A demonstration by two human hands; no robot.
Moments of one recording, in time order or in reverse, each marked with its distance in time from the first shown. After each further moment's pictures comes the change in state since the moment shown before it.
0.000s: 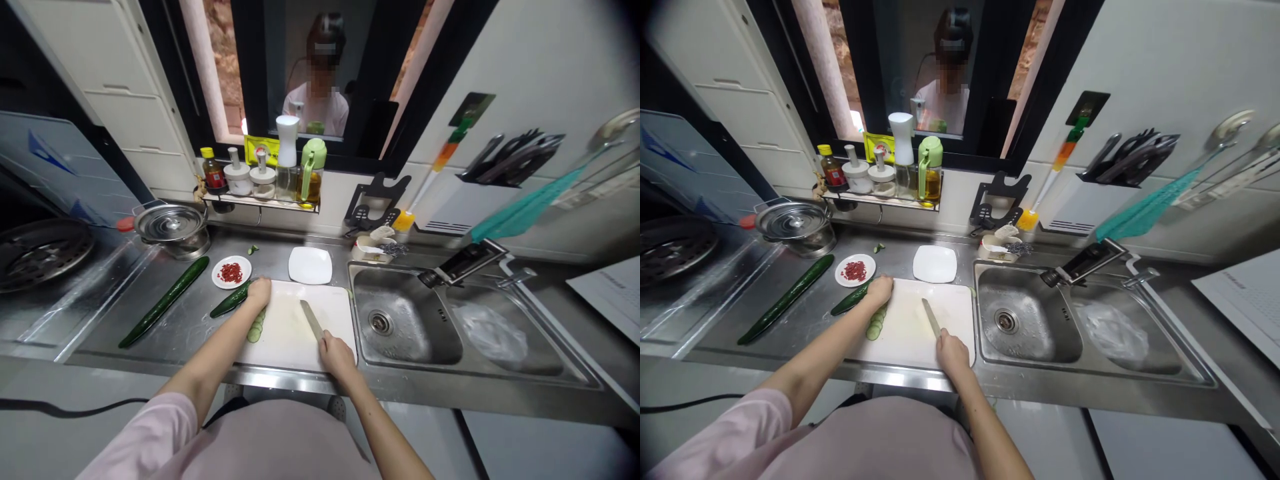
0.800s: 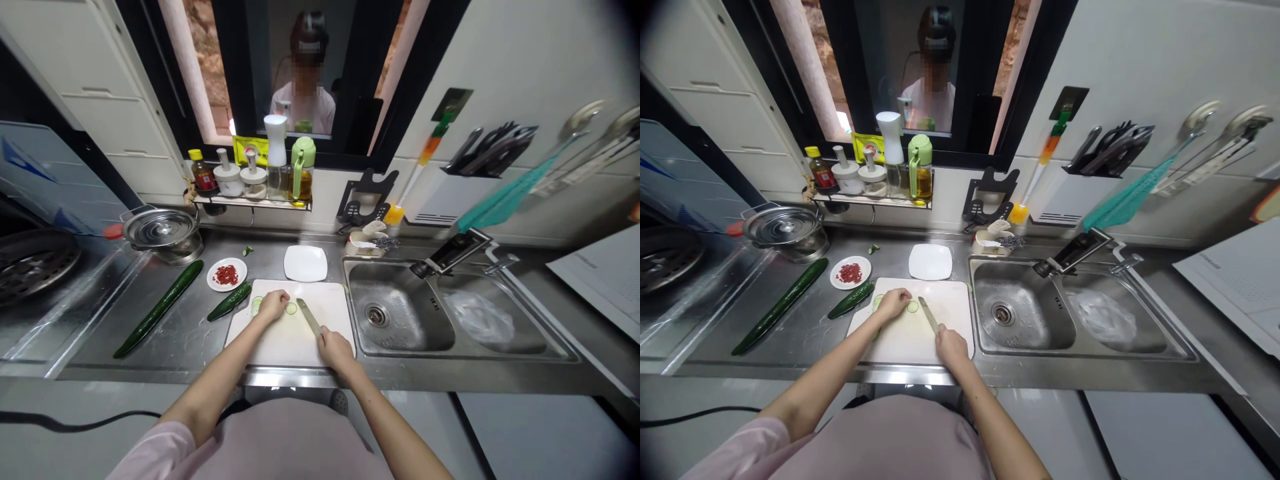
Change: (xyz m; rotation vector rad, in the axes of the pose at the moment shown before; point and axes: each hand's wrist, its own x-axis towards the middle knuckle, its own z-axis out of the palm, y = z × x) left_hand -0.034 0.032 0.029 -0.494 -0.033 0.095; right_hand 0.001 0.000 0.001 -0.015 0.008 -0.022
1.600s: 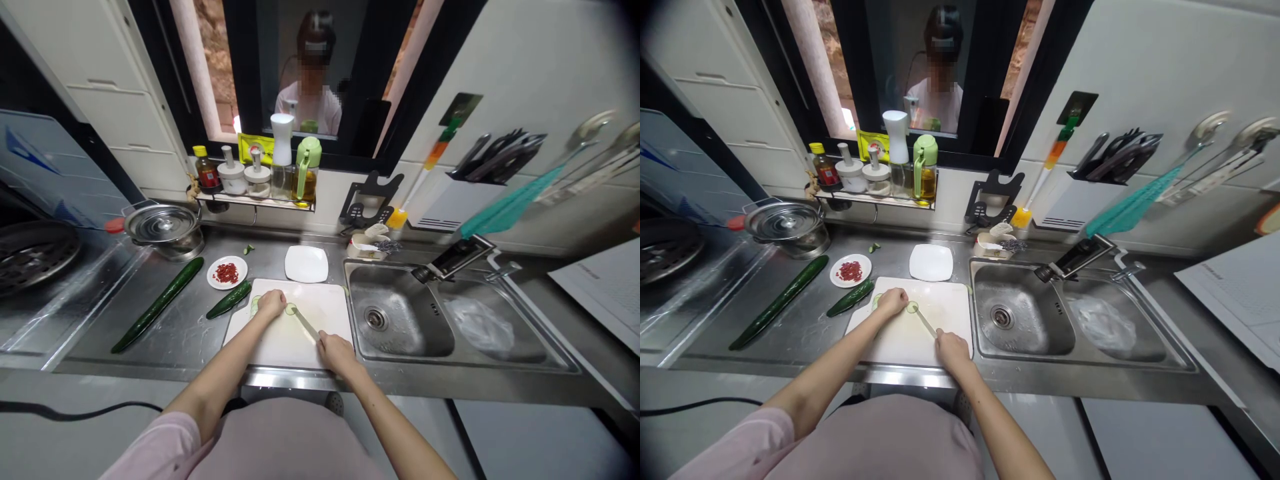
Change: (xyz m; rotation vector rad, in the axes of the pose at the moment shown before) left_hand 0.012 0.001 0.003 0.174 -0.040 -0.167; right_hand -0.006 0.001 -0.015 -0.131 -0.078 -0.112
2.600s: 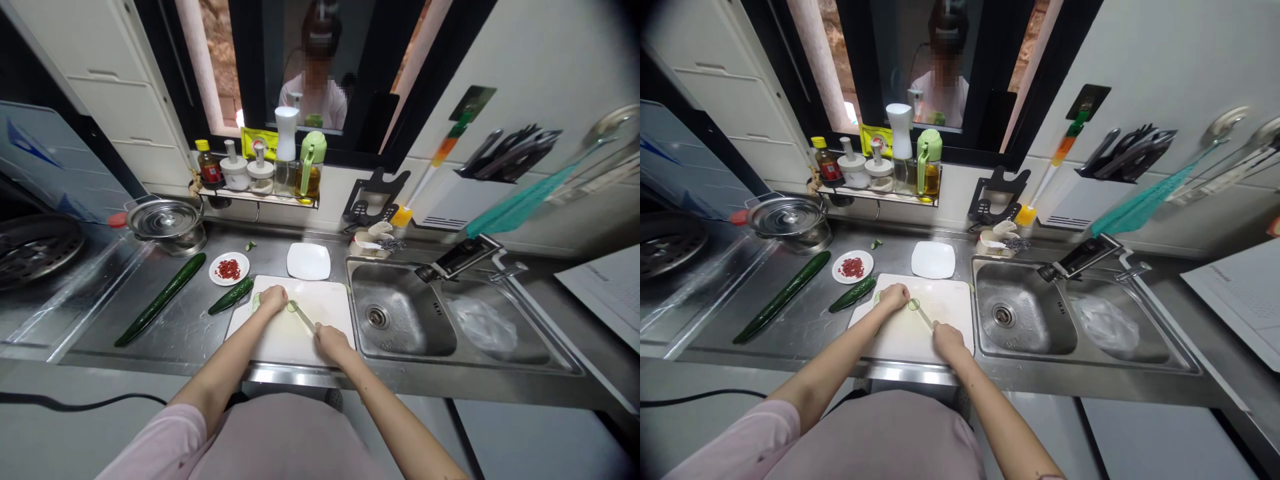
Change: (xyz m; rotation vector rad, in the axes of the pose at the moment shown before) left_hand 0.005 0.004 -0.006 0.037 -0.039 -0.037; right_hand 0.017 -0.013 -0.014 -0.005 -0.074 -0.021
